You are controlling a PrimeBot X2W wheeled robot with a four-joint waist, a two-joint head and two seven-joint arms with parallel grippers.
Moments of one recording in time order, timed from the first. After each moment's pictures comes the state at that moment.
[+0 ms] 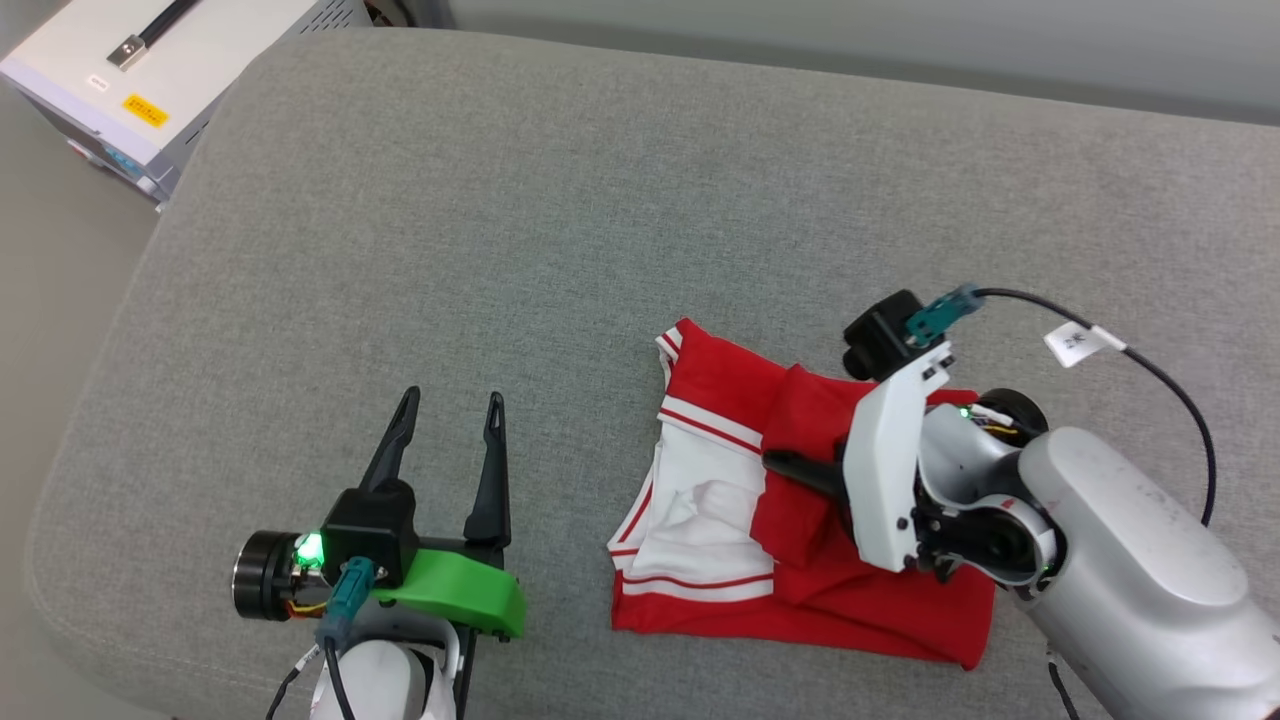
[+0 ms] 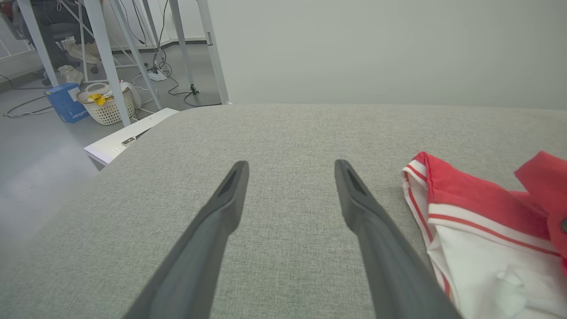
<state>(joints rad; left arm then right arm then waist) -0.11 0.06 -0.15 0.12 -0.08 0.00 -0.26 -0.56 -0.35 0.67 0.19 0.92 0.13 0.68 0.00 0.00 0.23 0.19</state>
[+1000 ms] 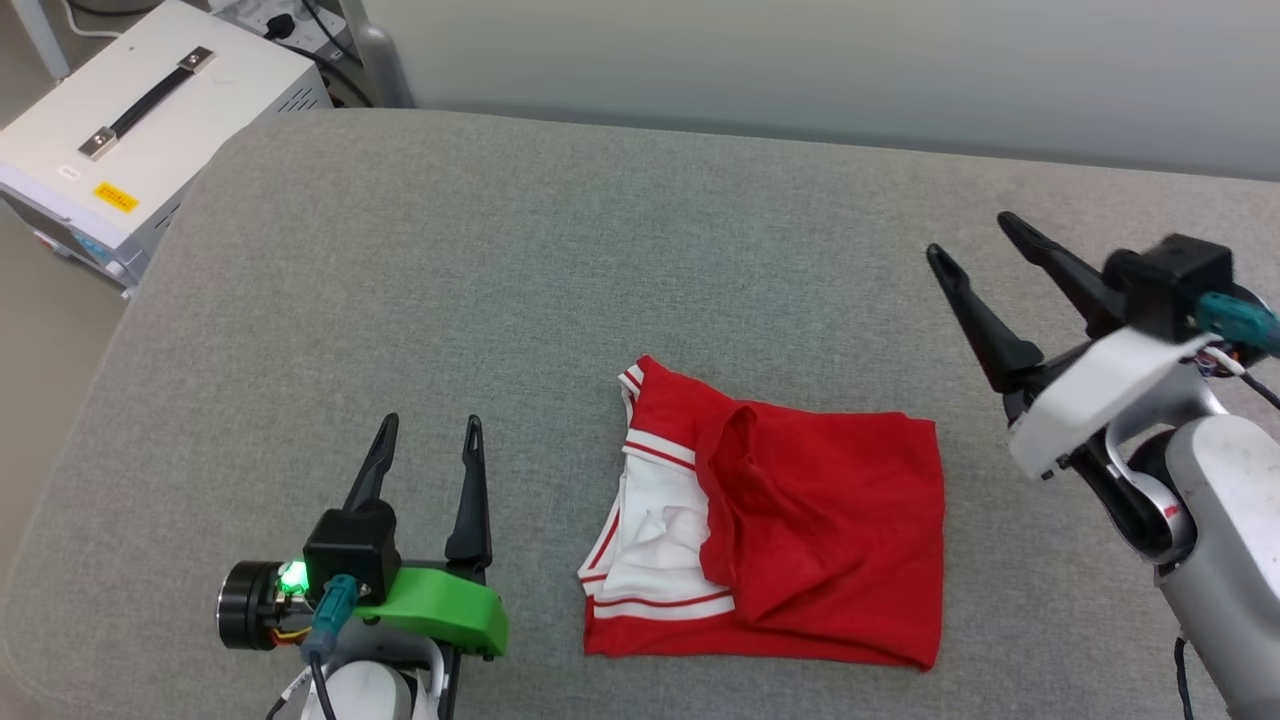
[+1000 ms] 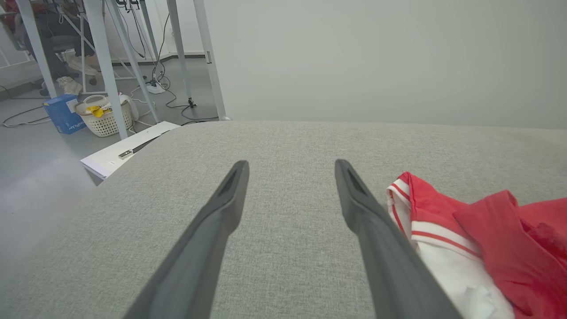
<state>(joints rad) -0.08 0.06 -0.11 0.14 -0.08 0.01 -0.26 -0.51 -0.44 0.45 0.19 0.57 0.13 -0.03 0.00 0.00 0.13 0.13</state>
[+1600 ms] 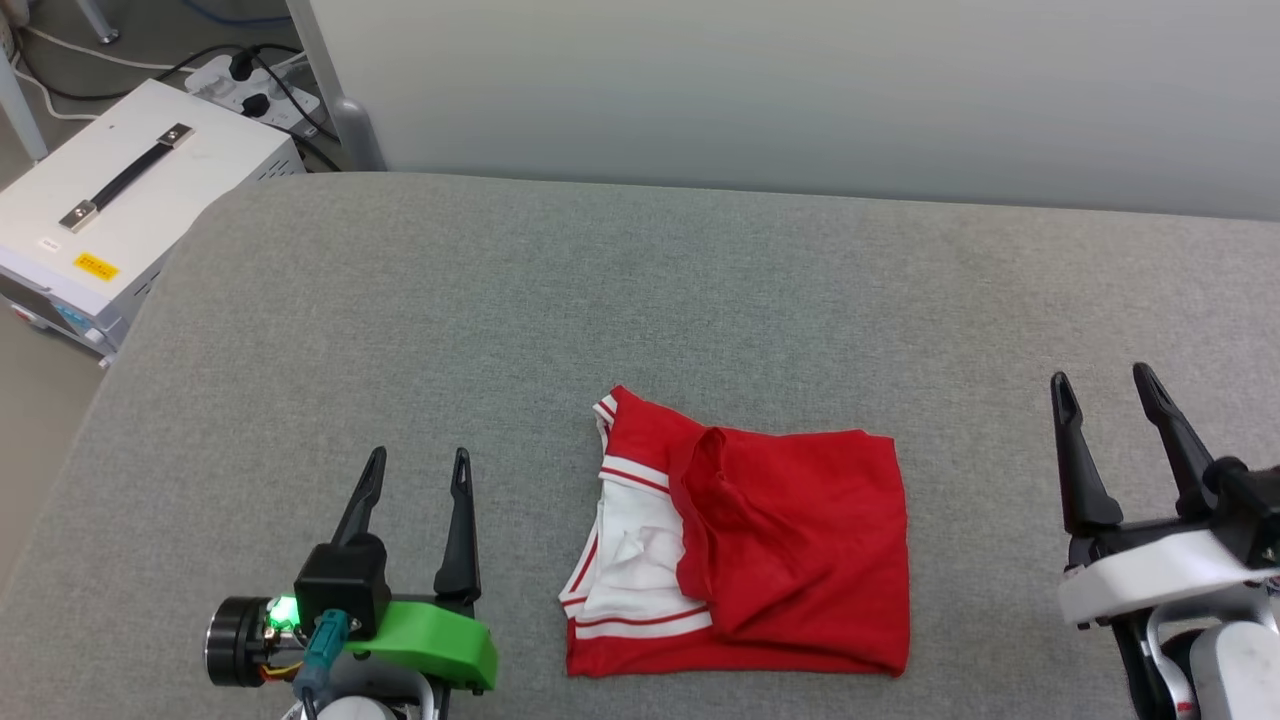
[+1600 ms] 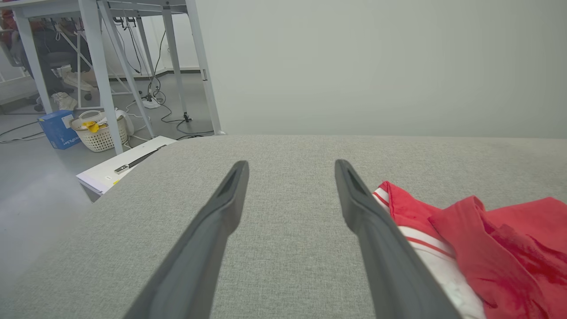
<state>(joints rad) -0.02 0.06 -0.09 0.11 -0.06 0.00 -0.26 -0.10 -0.19 0.00 0.08 0.20 0.13 -0.25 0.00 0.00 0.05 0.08</state>
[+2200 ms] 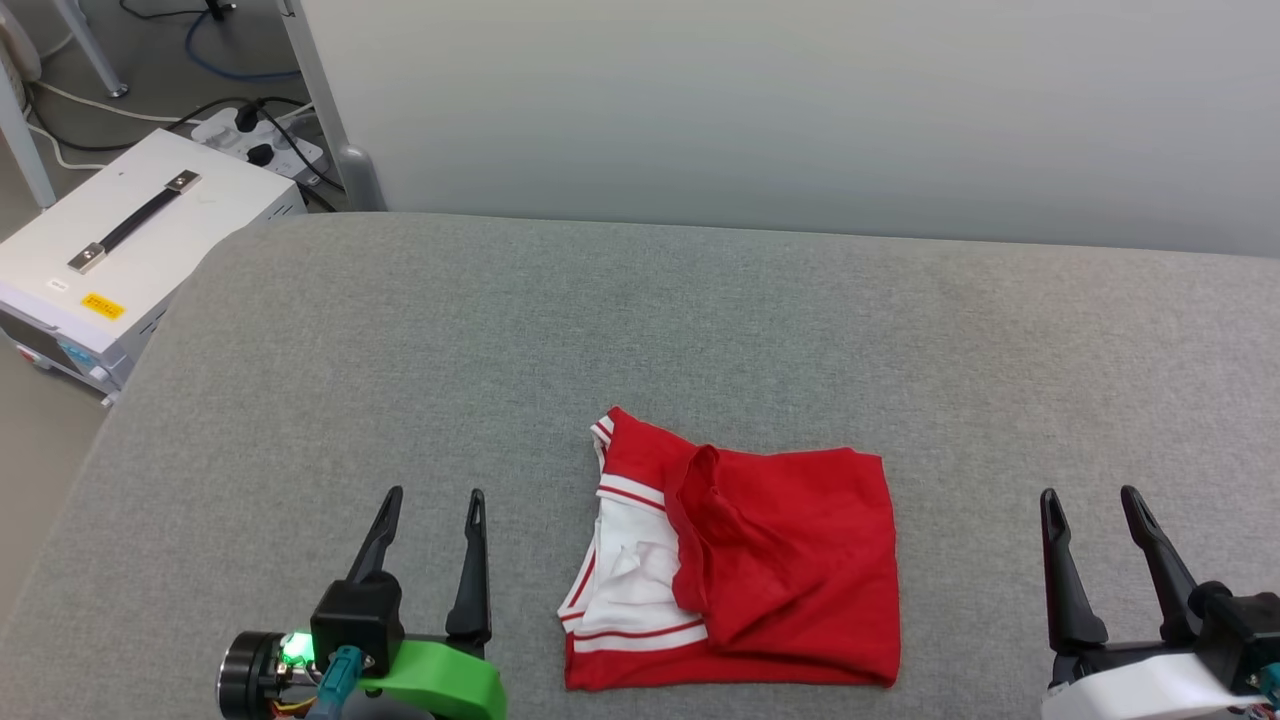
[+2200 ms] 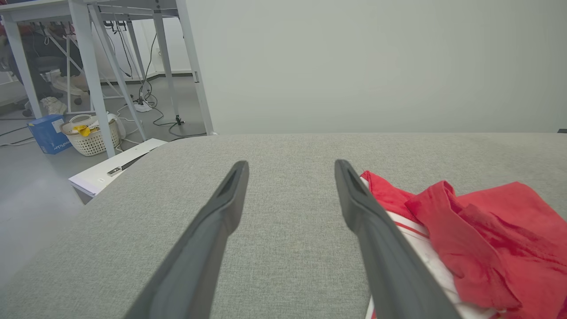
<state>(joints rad) 0.05 0.05 -0.11 0.10 -0.05 -0.01 -0.26 0.13 -0.07 -0.06 -0.03 0.16 0.13 -0.26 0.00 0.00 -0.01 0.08</state>
